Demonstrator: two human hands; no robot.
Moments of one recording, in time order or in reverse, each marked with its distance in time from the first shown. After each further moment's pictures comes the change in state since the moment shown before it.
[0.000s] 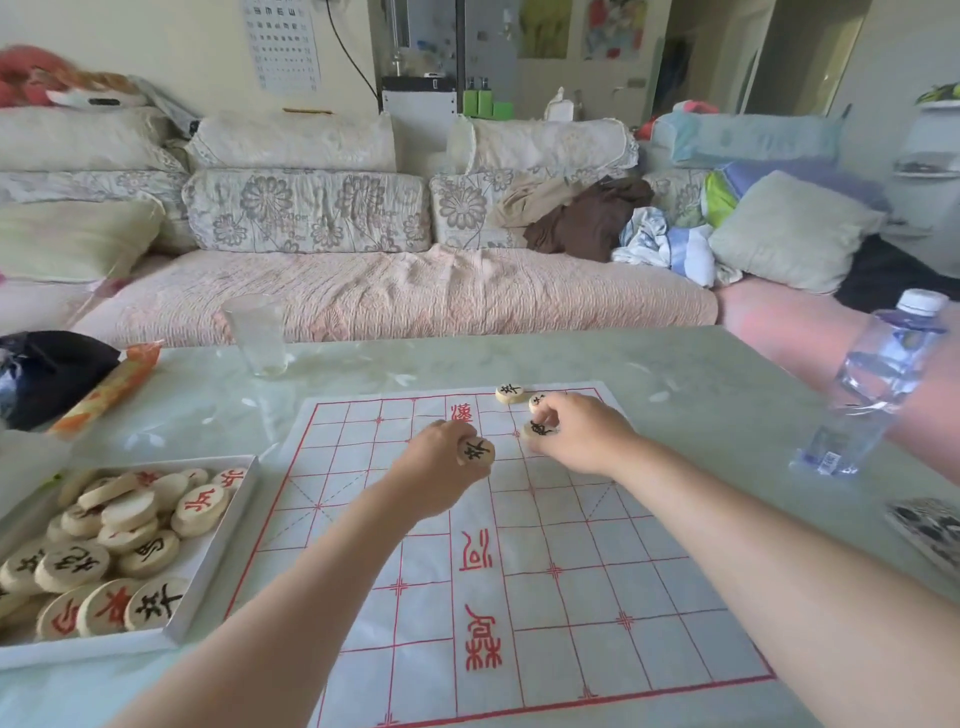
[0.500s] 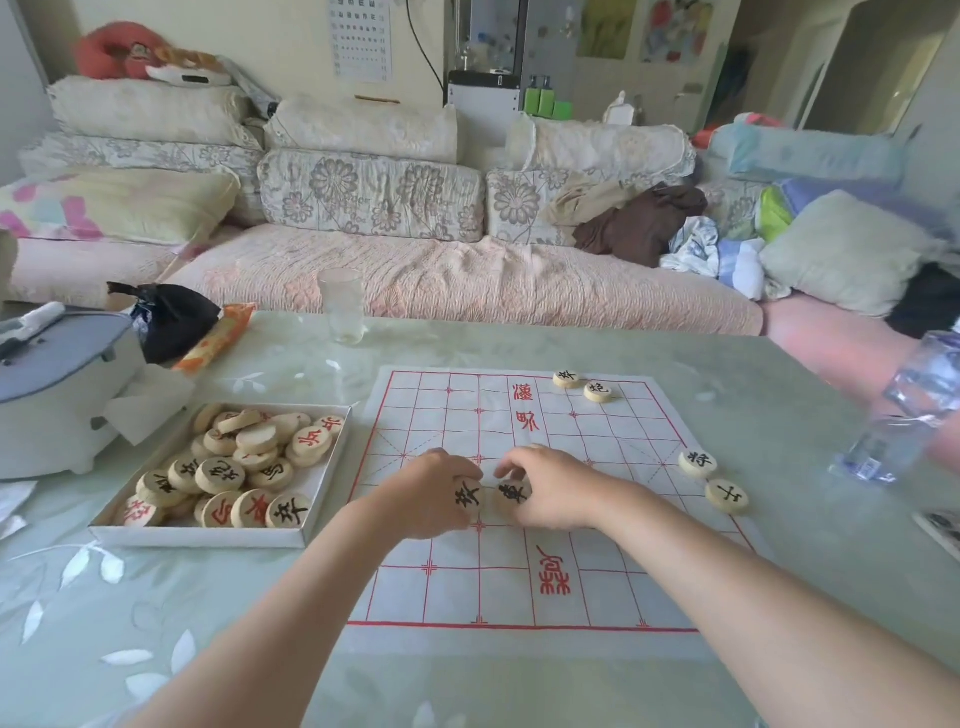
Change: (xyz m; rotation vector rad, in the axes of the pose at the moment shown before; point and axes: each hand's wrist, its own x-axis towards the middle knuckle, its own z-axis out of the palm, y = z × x) left_hand -0.097 -0.059 -0.048 0.142 -0.218 -0.044; right_hand -0.080 -0.106 0.047 0.020 -0.388 -0.167
